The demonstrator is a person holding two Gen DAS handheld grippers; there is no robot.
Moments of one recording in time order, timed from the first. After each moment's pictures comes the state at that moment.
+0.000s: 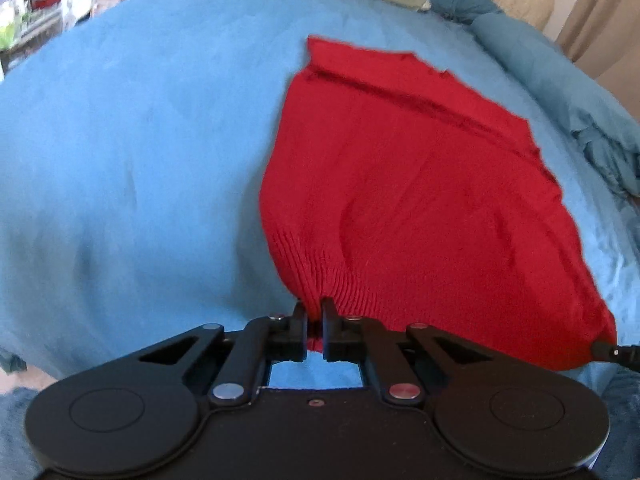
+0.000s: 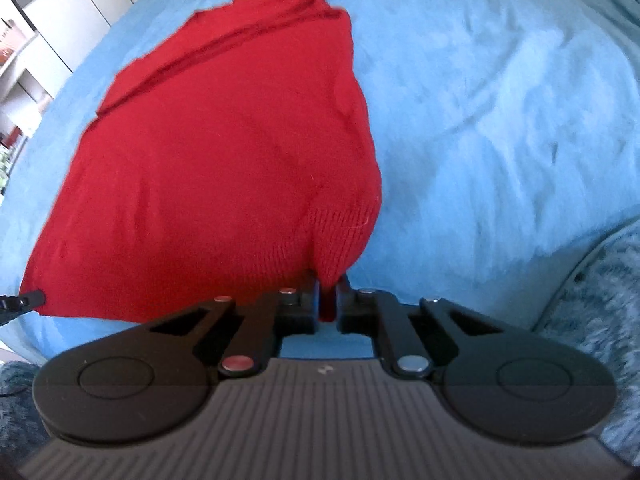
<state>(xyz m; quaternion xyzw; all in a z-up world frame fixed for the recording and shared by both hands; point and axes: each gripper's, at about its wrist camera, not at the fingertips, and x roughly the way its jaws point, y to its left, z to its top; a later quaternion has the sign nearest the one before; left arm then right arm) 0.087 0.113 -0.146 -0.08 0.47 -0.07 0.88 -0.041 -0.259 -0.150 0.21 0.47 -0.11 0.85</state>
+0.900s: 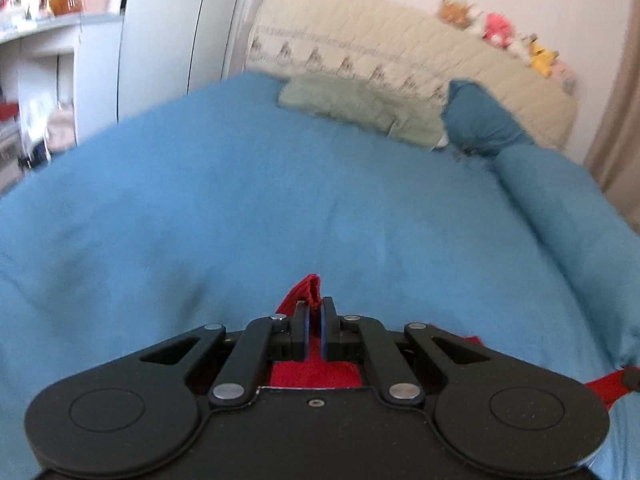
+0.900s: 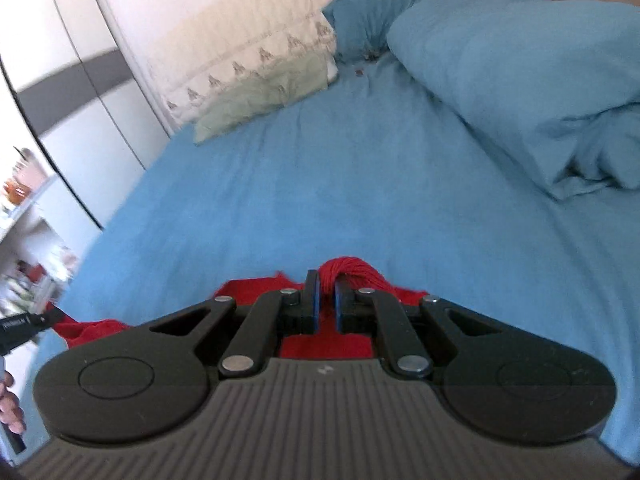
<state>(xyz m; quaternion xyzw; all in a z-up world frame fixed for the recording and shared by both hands) 0.471 0.051 -0.080 -0.11 0.33 -0.03 0.94 0.325 -0.385 -0.051 0.22 0.31 -0.10 0.92</state>
